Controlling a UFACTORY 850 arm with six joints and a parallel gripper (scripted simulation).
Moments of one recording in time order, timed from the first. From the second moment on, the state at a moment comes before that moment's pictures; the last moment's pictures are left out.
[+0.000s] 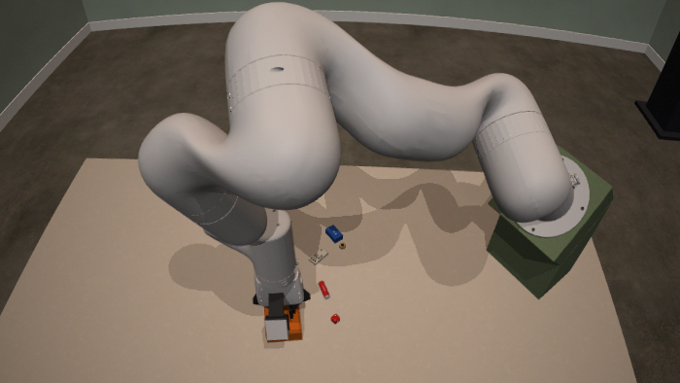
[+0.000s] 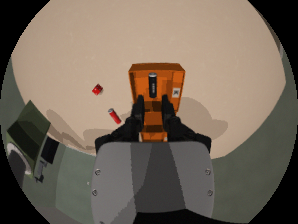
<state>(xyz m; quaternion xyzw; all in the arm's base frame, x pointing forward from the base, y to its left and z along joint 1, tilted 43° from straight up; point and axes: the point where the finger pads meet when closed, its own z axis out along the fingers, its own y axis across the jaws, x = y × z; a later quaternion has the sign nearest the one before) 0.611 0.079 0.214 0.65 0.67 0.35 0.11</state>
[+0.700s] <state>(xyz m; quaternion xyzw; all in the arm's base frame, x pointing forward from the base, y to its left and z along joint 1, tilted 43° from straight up) 0.550 0.019 0.155 0.57 0.74 0.33 0.14</state>
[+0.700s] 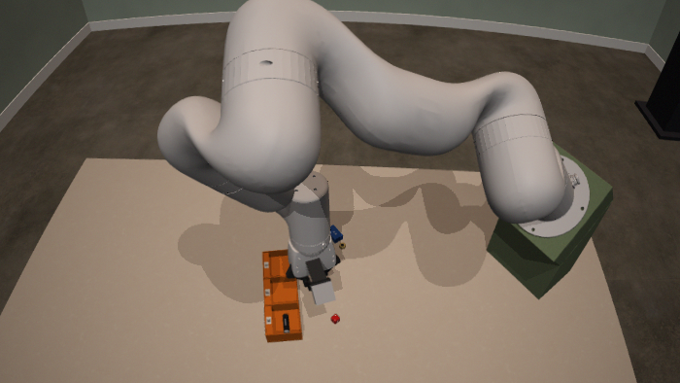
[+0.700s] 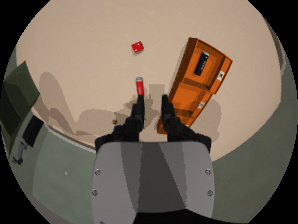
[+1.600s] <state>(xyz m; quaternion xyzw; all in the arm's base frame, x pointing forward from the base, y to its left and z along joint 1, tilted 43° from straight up) 0.533 0.000 0.136 0.57 0.74 0.34 0.15</state>
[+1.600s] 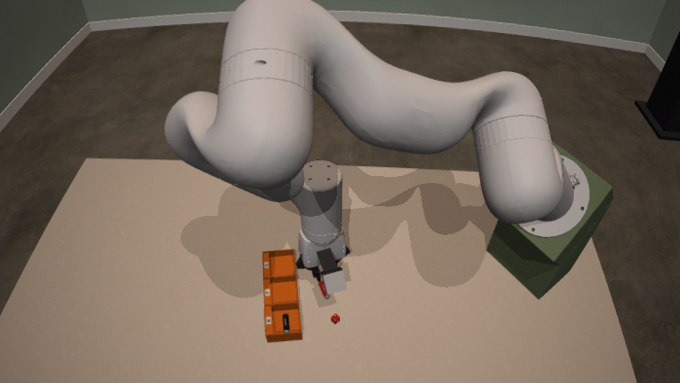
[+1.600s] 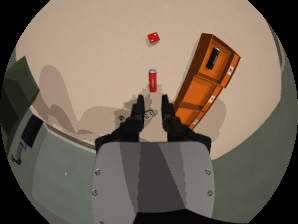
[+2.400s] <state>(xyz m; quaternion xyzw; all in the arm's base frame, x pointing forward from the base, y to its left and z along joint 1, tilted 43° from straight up) 0.533 0.000 0.136 0.57 0.74 0.34 0.15</state>
